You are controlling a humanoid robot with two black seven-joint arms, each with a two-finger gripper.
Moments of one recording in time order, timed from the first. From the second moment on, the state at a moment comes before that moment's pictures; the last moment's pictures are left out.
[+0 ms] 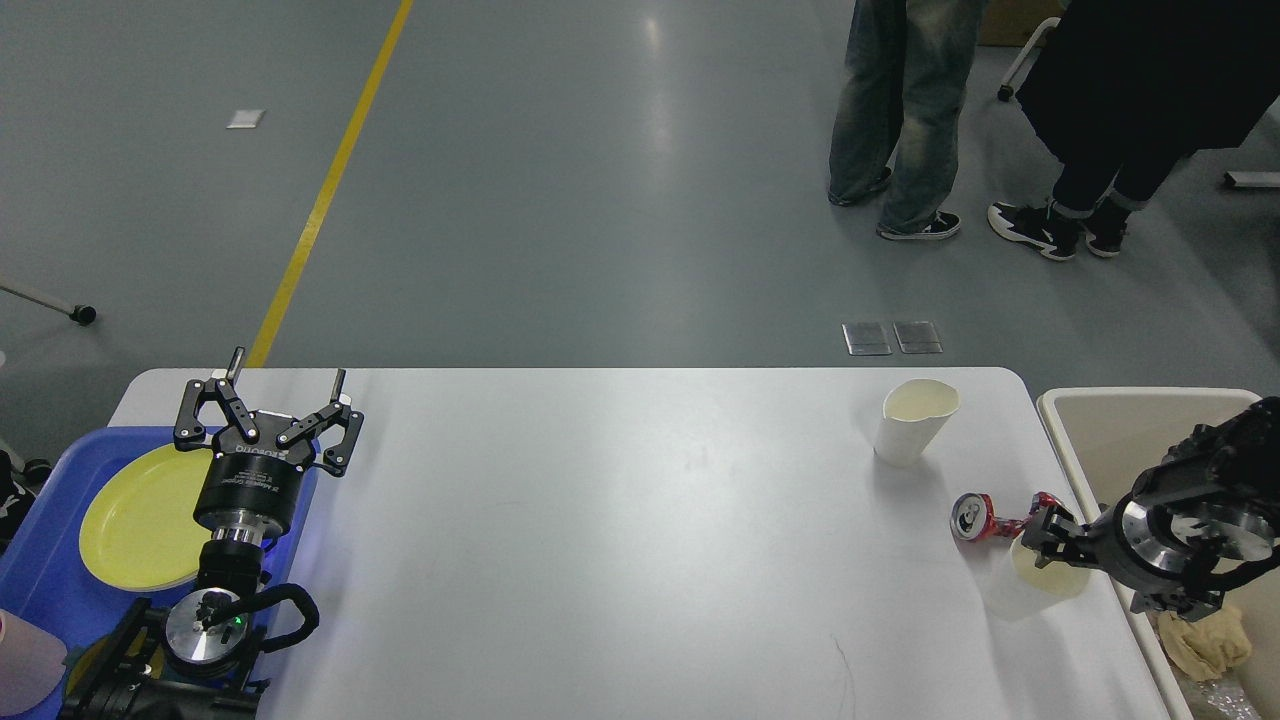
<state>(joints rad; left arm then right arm) -0.25 0.02 -1.64 -0.80 0.18 -0.60 -0.07 1.44 -0.45 -1.30 1.19 0.09 0.15 -0.13</state>
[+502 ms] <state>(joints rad) -0.25 0.02 -1.64 -0.80 0.18 -0.60 -0.07 1.42 -0.45 -1.29 1.19 0.11 0.15 -0.13</state>
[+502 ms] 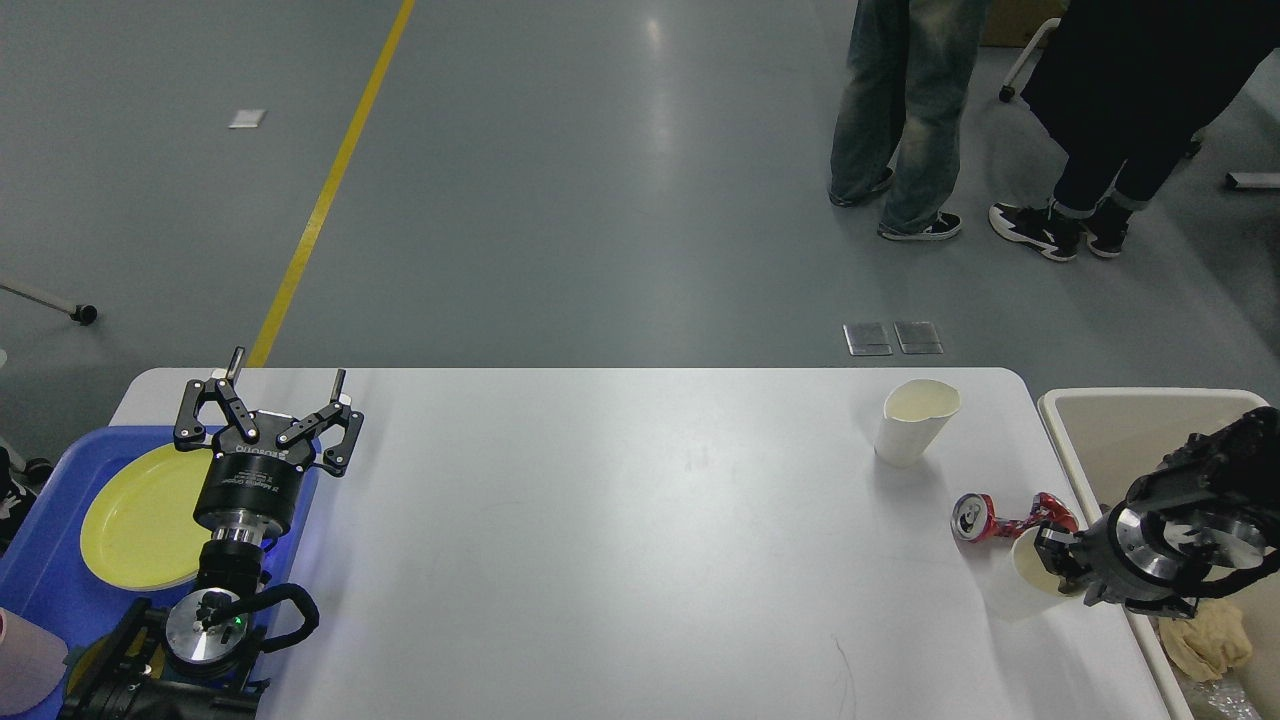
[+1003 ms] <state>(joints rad) -0.25 0.02 -1.64 -0.80 0.18 -0.60 -0.07 1.45 -0.48 -1.29 1.24 0.13 0.19 -0.12</state>
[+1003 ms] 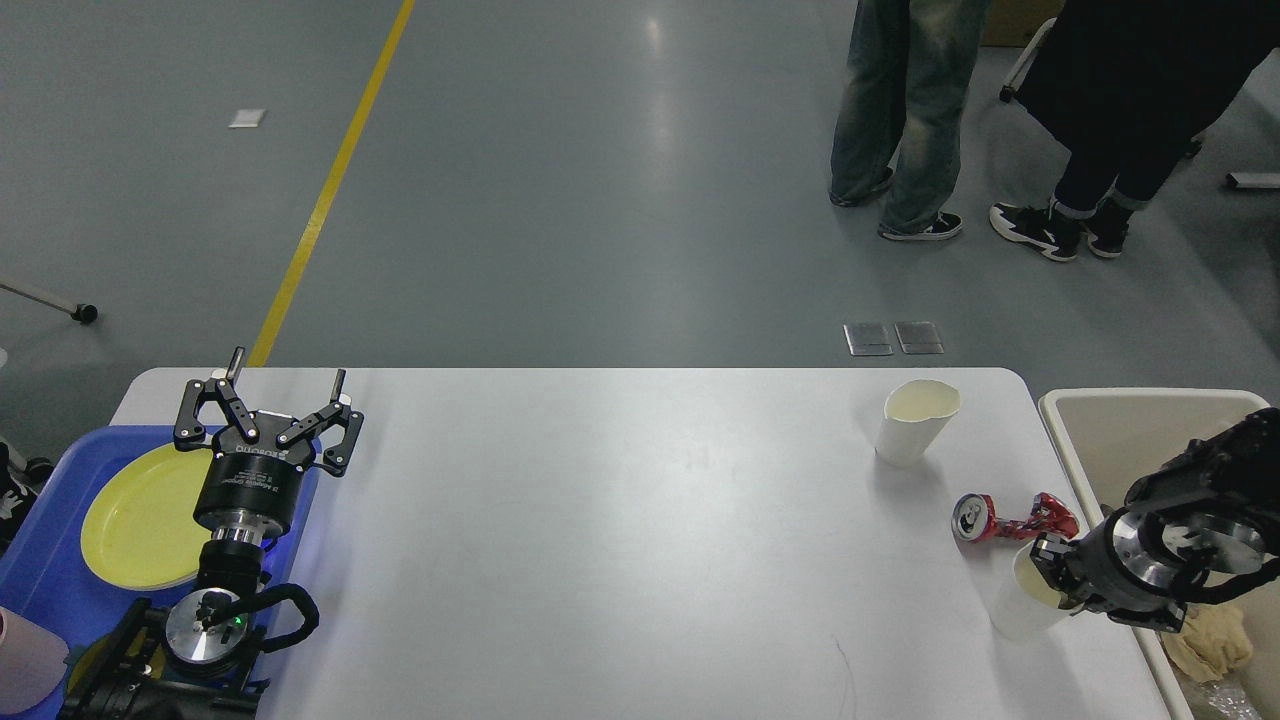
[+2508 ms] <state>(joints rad) -0.25 0.02 -1.64 -0.80 0.18 -0.60 -0.07 1.99 -0.81 -1.73 1.31 0.12 0.29 -0.12</state>
